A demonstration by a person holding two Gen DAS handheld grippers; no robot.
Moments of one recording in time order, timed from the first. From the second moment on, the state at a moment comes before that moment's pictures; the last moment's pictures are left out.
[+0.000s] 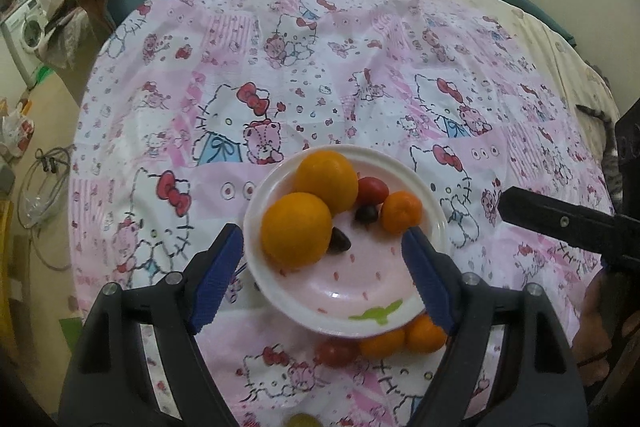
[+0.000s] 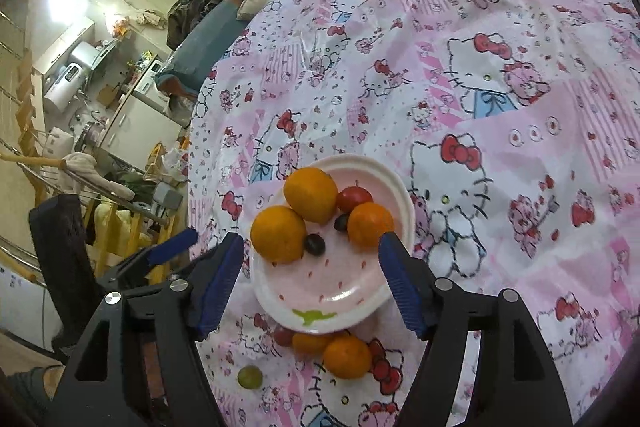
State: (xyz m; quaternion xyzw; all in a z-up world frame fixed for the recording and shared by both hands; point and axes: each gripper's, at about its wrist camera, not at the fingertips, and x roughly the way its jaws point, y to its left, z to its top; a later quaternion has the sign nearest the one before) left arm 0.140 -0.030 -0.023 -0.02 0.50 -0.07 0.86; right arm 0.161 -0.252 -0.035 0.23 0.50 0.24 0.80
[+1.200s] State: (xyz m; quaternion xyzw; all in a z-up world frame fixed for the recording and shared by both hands) left arm 0.093 0.016 -0.044 -0.09 0.54 0.01 0.83; right arm 0.103 -0.243 -0.103 0.18 0.61 0.21 0.74
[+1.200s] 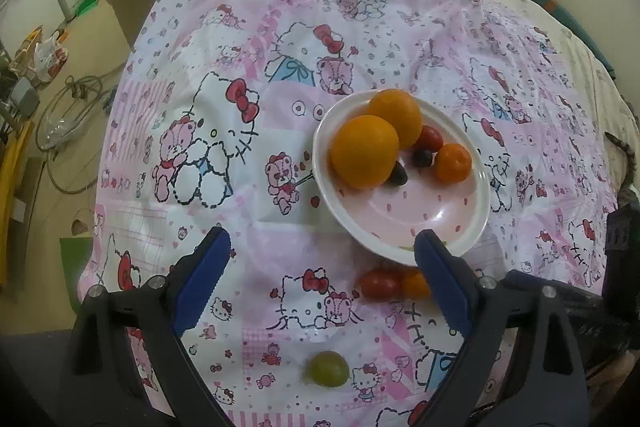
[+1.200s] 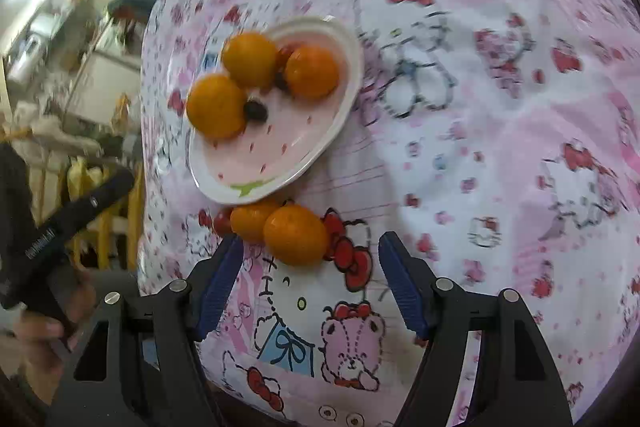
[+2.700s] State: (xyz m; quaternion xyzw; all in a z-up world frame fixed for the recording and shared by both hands) left arm 0.085 -0.007 -0.079 0.01 0.59 -0.04 0.81; right arm 0.109 -0.256 -0.052 0.16 0.54 0.21 0.80
